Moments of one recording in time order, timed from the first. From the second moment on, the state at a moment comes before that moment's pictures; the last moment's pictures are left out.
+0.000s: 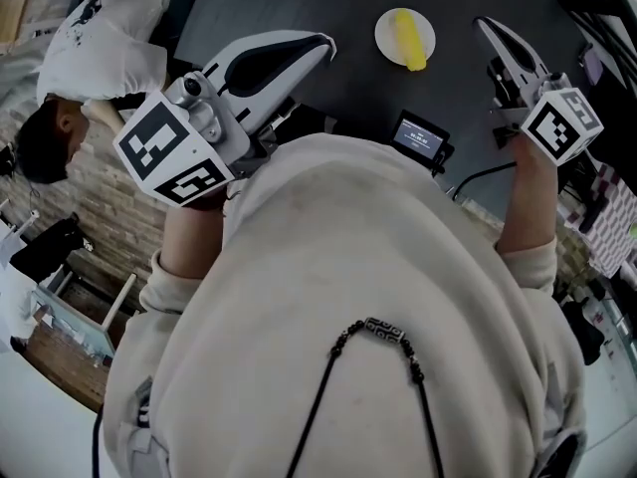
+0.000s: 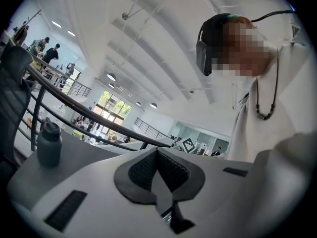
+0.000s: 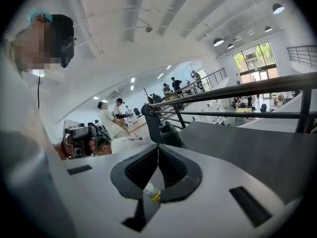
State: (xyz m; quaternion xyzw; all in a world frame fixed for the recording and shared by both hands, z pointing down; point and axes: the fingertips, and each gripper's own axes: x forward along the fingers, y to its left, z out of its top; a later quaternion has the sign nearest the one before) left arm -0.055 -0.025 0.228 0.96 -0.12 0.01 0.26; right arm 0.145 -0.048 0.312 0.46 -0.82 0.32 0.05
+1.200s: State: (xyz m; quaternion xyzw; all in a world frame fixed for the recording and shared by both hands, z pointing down) left arm -0.069 -0.028 0.250 0.94 -0.15 0.02 0.30; right arm 0.150 -0.073 0.406 0.45 -0.79 0.39 0.12
